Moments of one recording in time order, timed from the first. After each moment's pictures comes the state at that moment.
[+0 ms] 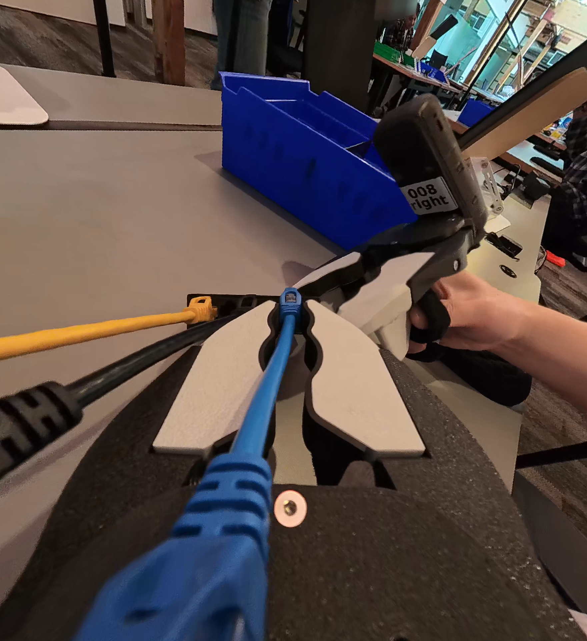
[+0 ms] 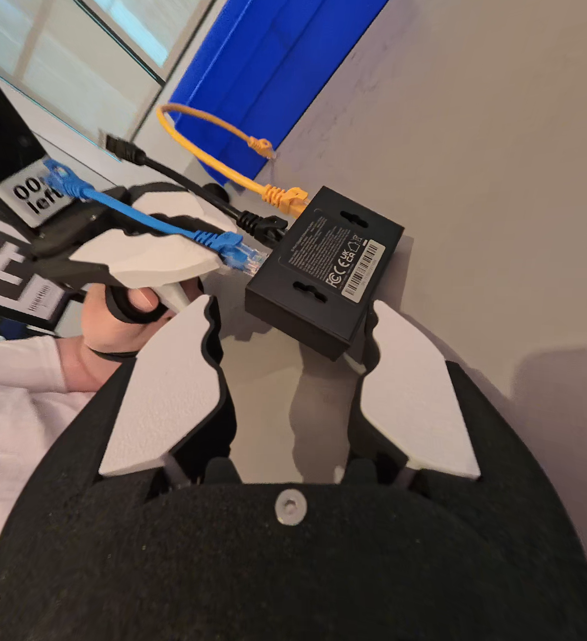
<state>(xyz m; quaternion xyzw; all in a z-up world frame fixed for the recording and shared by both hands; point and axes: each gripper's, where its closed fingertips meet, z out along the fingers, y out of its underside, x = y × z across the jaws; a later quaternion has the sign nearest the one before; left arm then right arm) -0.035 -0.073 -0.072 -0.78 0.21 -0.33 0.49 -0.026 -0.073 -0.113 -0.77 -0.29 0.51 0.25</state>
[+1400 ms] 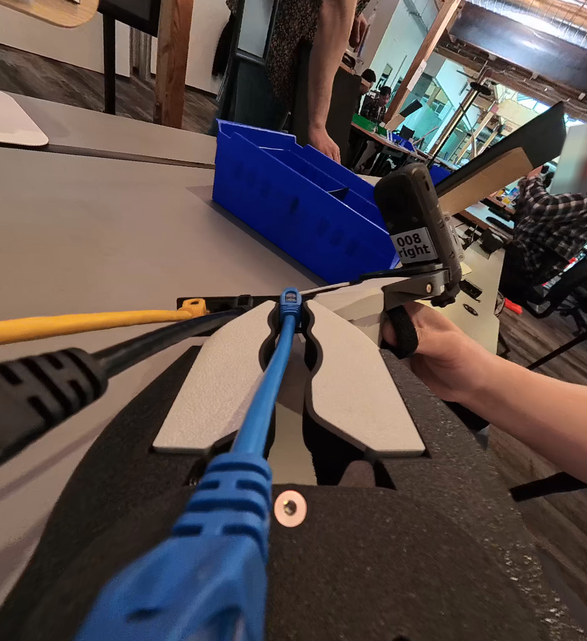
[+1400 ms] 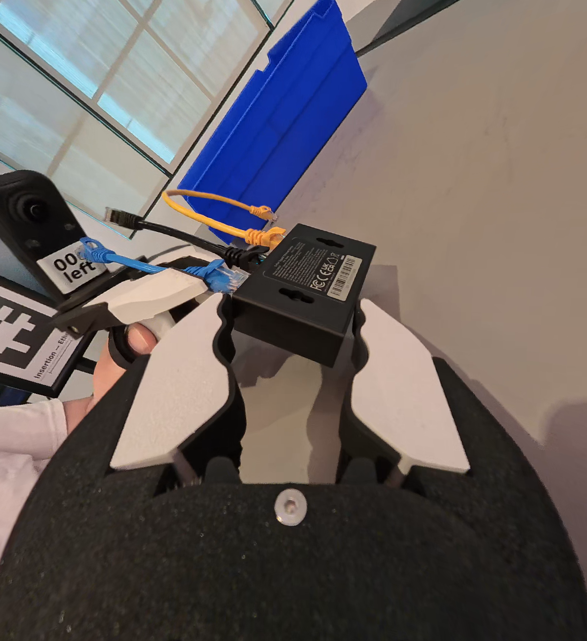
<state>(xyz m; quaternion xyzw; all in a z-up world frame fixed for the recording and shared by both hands) -0.034 -0.079 -0.057 -0.74 0.17 -0.38 0.52 -0.026 -0.065 -0.096 -0.76 -0.20 0.53 0.32</state>
